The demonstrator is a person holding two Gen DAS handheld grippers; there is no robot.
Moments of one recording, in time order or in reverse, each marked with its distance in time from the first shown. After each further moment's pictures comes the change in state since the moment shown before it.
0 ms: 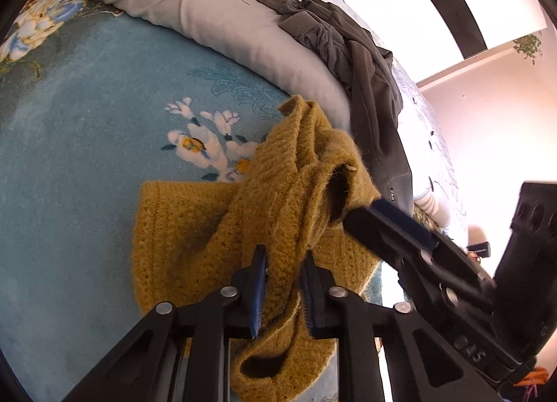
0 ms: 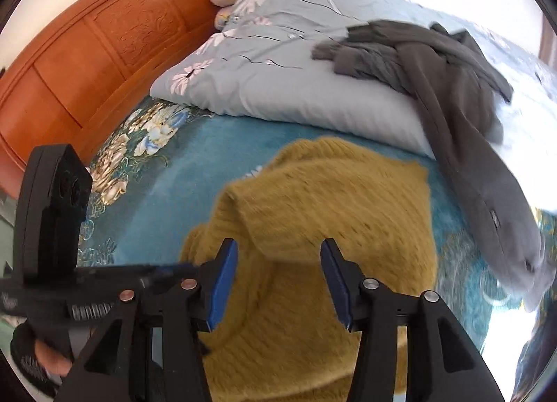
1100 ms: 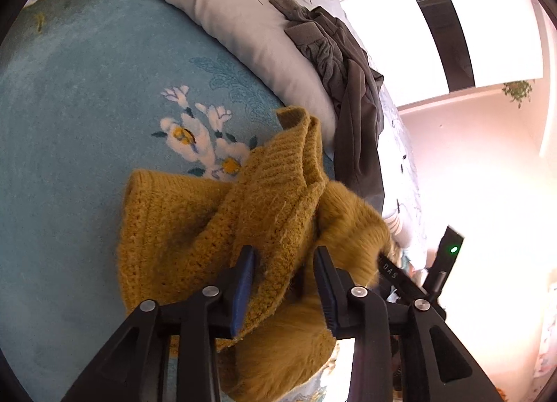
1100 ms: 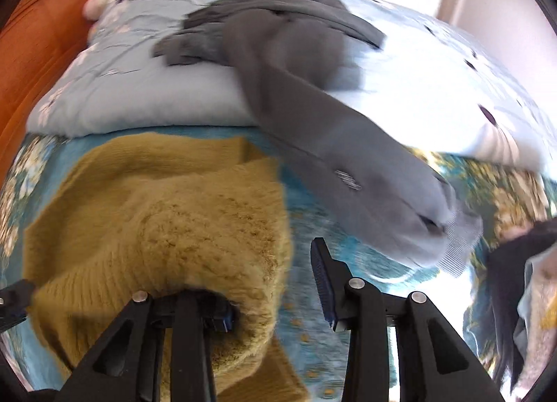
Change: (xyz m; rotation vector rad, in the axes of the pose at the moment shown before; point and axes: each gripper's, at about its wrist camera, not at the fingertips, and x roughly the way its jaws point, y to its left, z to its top) left arm 0.004 0.025 0.004 -0.137 -0.005 -0.191; right arm 0.014 -0.133 -0.035 0.311 0.051 -0.412
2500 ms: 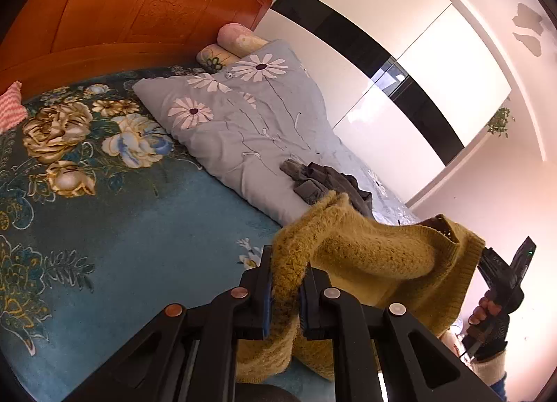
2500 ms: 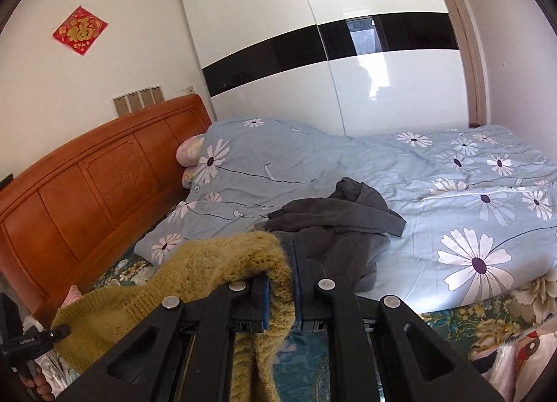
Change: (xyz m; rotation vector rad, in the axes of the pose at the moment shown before) left arm -0.236 -0.031 -0.084 0.137 -0.626 0.176; right arm -0.243 -0.046 0.064 -0.042 -0.594 0.400
